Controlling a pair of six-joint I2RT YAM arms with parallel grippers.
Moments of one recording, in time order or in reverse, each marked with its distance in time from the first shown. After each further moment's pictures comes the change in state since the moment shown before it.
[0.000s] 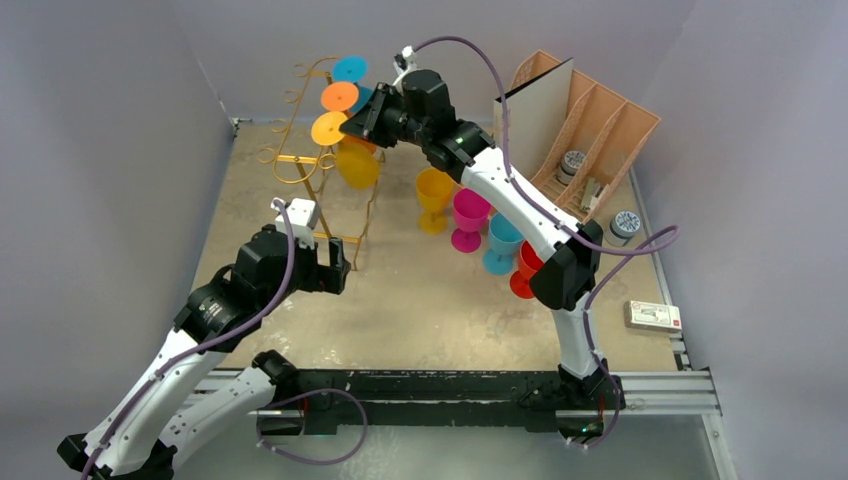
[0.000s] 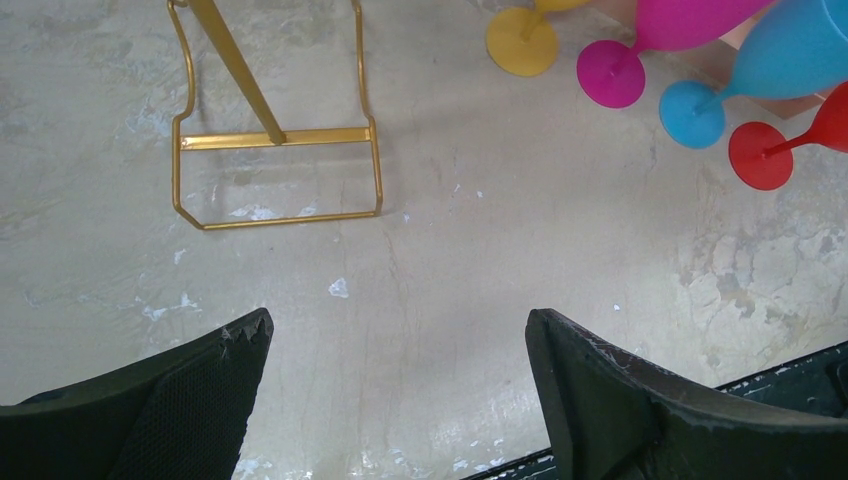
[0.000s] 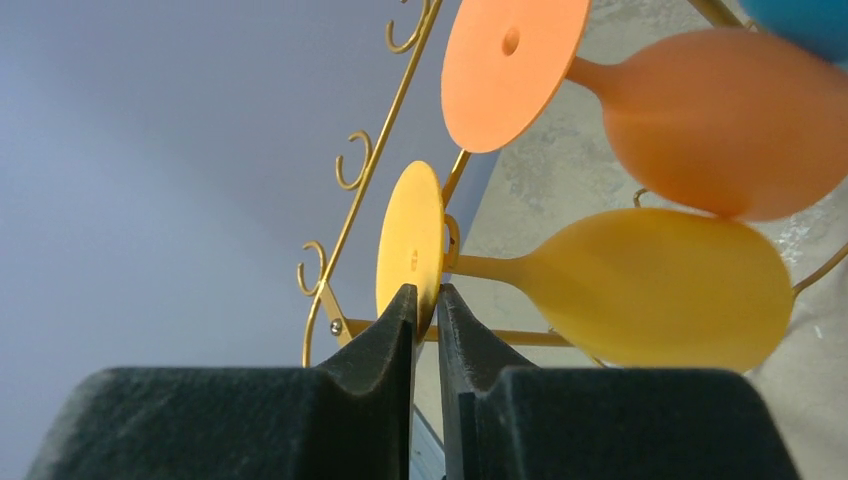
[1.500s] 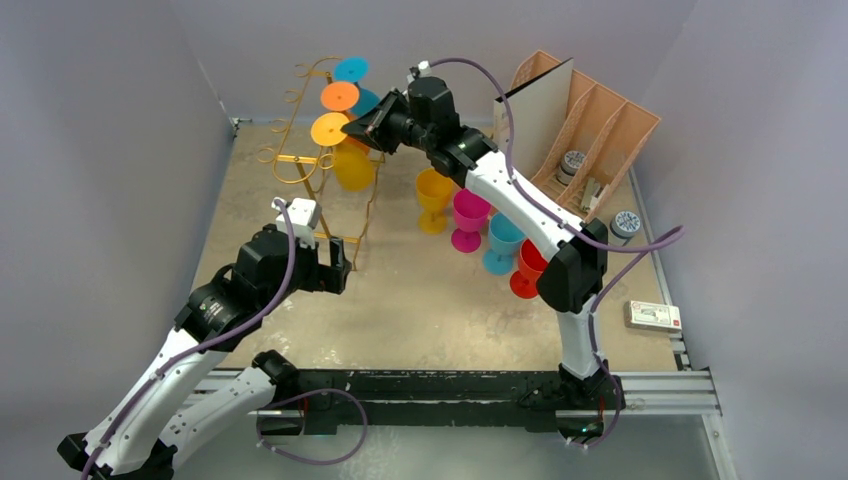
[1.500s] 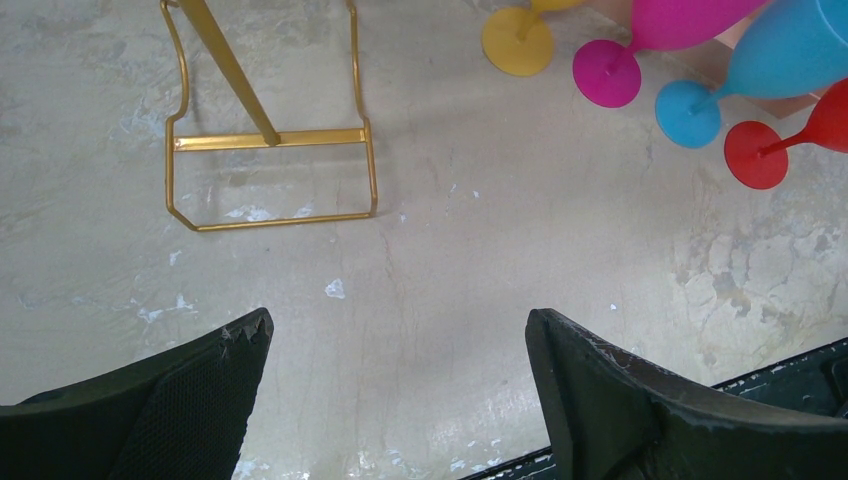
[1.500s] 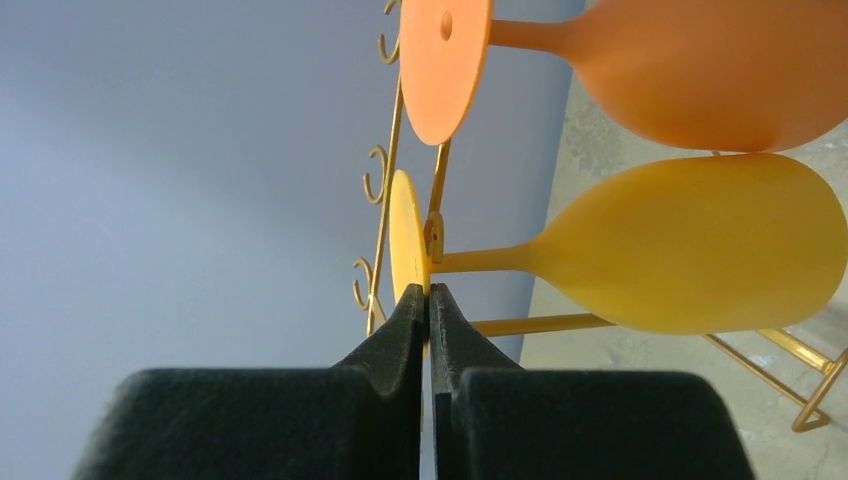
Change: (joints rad) left arm 0.000 0.004 0.000 0.005 0.006 -0.002; right arm -0.018 -0.047 -0.132 0.093 -0.016 0.299
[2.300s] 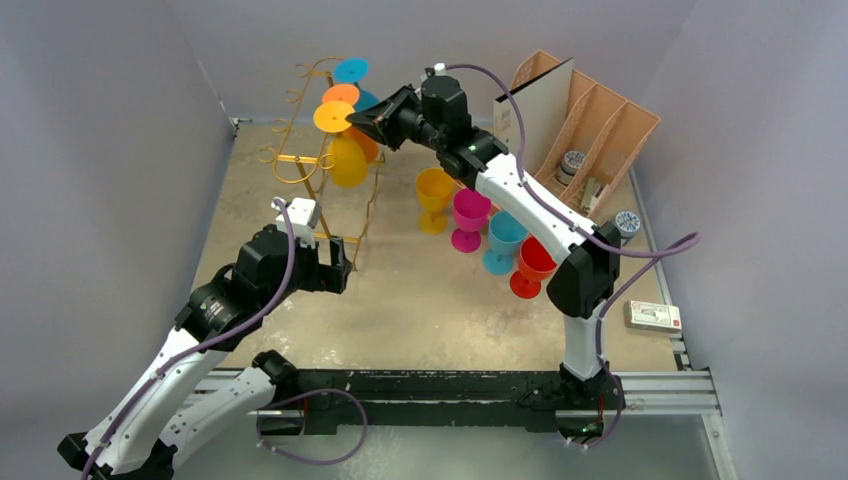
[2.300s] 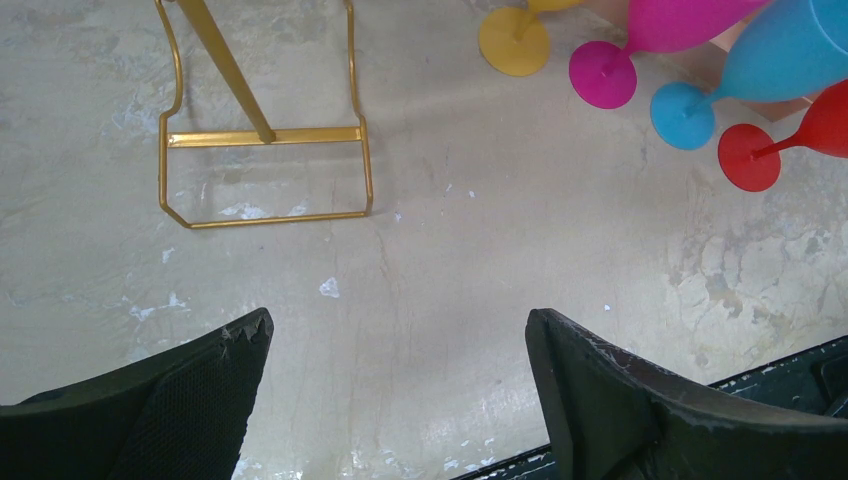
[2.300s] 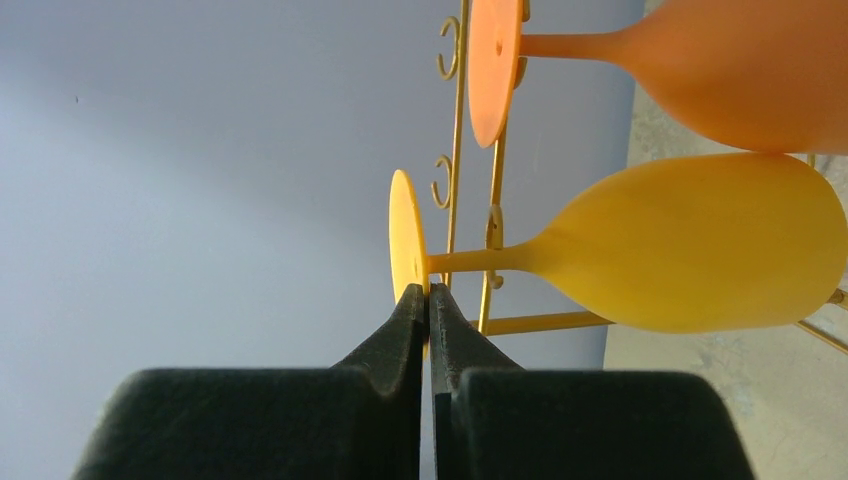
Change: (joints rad) left arm 0.000 0.002 0.000 0.001 0.004 -0.016; right arm -0.021 -0.066 -0.094 0.097 -0.004 0.196
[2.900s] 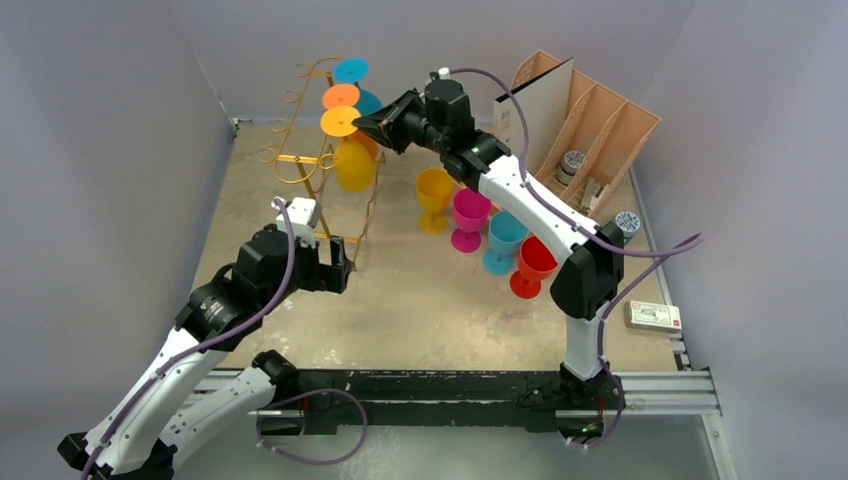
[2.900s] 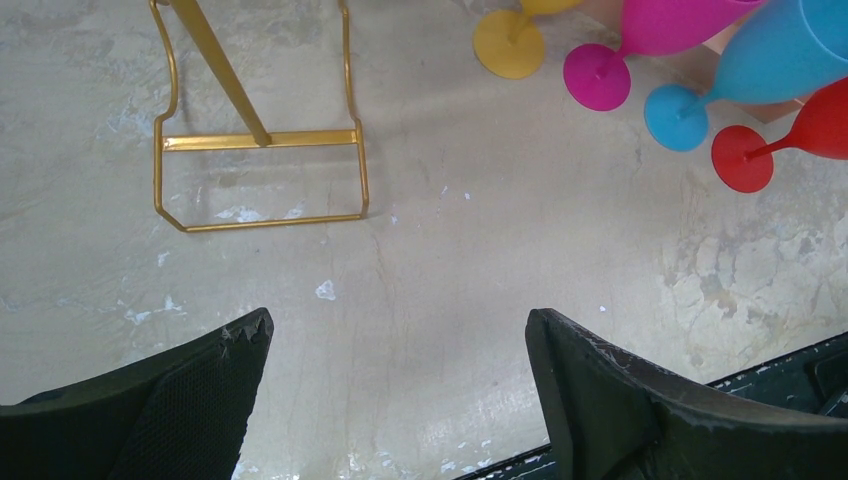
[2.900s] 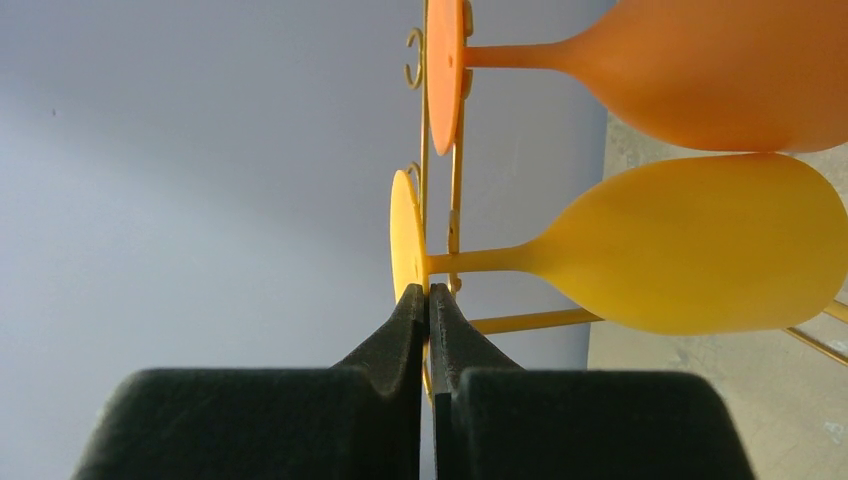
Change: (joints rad) left arm 0.000 0.000 0.000 0.007 0.006 -0.001; right arm -0.012 -0.023 -0.060 0.010 0.002 -0.008
